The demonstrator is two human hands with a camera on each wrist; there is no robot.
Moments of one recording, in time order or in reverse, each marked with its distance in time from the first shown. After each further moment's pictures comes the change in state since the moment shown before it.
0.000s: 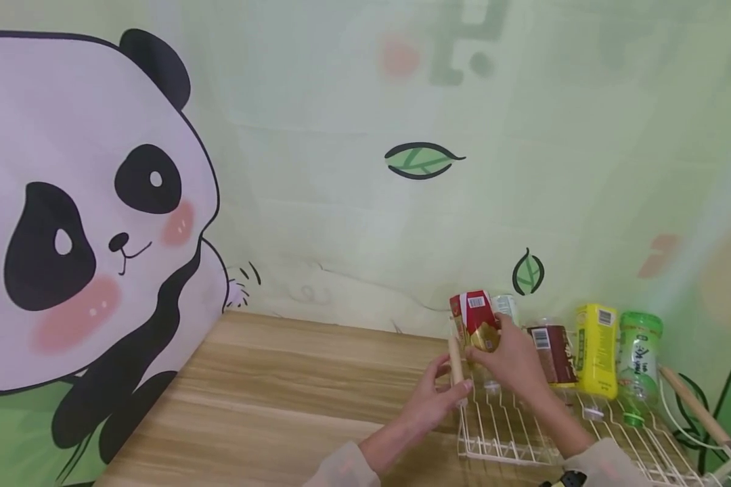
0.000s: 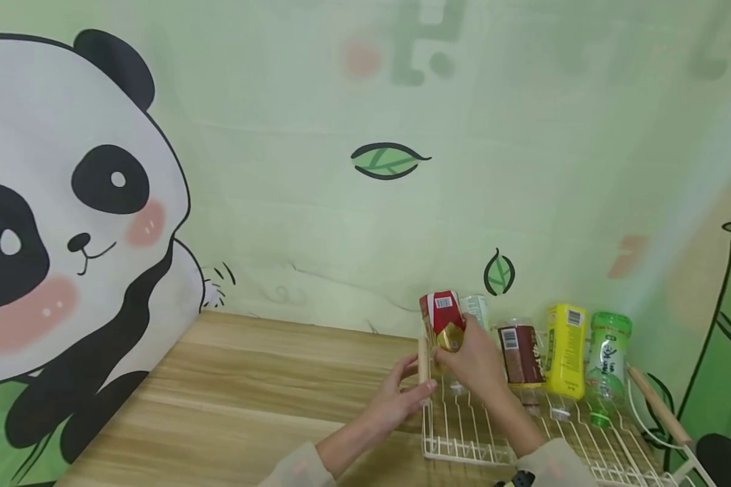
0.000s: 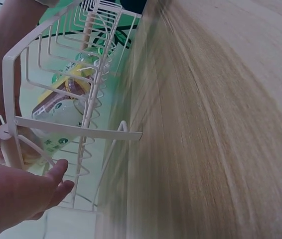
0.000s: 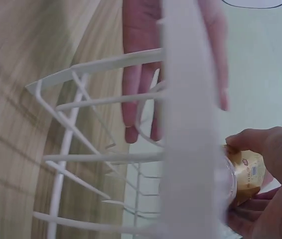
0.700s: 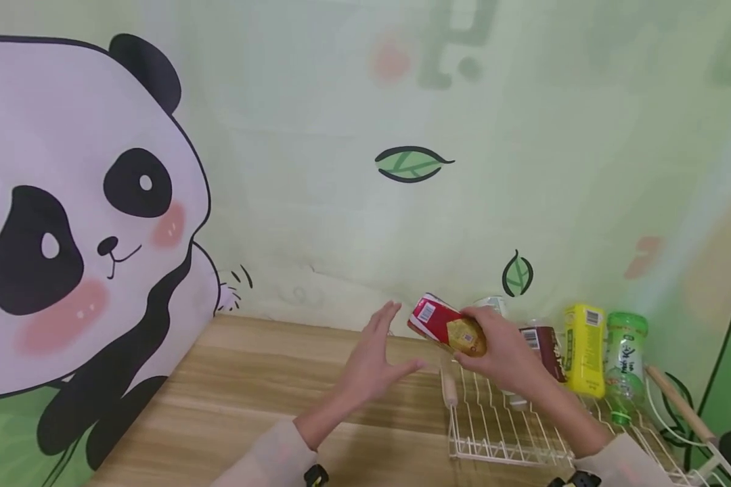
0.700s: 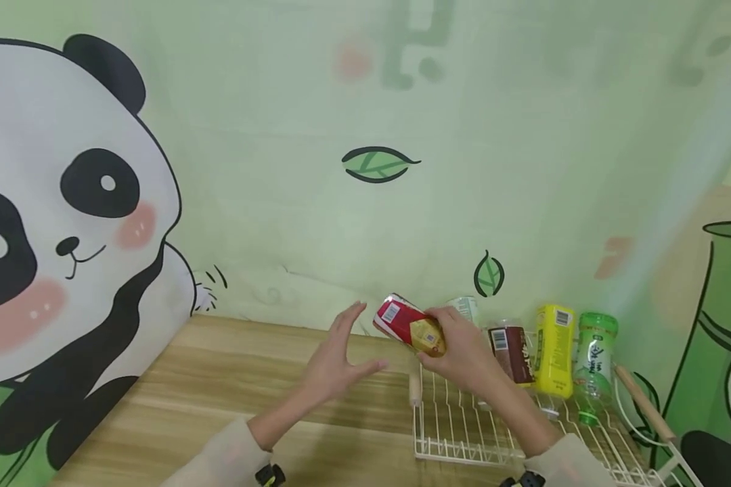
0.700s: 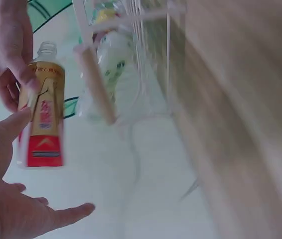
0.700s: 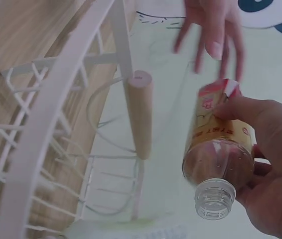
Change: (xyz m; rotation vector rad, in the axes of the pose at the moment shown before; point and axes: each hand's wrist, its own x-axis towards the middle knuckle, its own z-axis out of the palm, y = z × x) left_hand -0.008 0.082 -0.071 0.878 0.099 0.393; right_hand -0.011 -0.027 -0.034 -0.042 -0.061 -0.358
